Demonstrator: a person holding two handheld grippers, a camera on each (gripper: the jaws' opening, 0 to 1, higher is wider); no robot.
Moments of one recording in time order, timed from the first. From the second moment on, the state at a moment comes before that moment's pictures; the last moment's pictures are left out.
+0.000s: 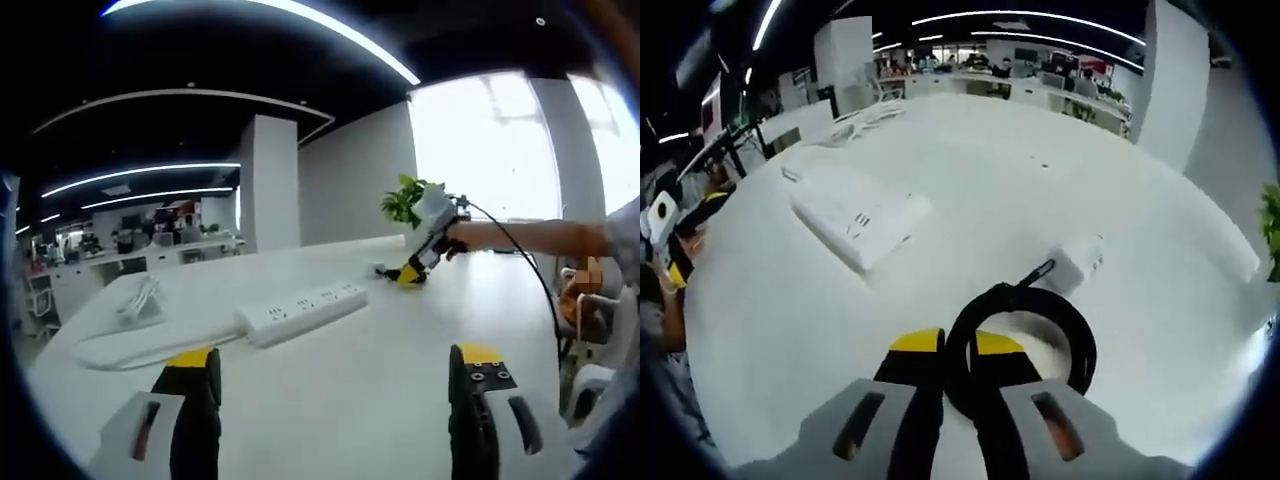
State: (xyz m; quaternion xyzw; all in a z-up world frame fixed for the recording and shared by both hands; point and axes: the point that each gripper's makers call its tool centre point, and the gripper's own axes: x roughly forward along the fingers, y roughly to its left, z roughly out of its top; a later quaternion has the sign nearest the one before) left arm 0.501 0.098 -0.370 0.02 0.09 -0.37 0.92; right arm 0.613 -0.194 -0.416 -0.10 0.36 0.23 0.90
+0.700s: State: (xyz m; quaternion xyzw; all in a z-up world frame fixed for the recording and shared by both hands) left arm 0.502 0.094 -0.369 0.02 0.09 -0.37 0.92; right arm 0.628 -0.181 -0.333 0.00 0.16 0.23 0.96
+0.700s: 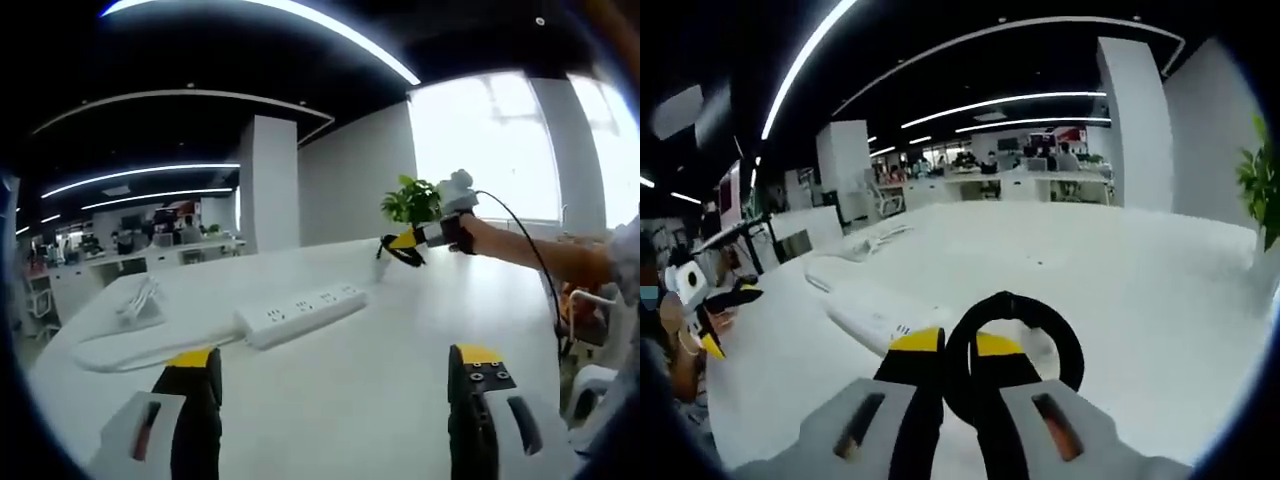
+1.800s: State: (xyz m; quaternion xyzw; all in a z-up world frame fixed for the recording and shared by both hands) left arm 0.518 0.074 -0.364 0.03 0.08 -0.39 0.92; right arm 0.581 -0.096 -0.273 0.06 0.07 0.33 0.94
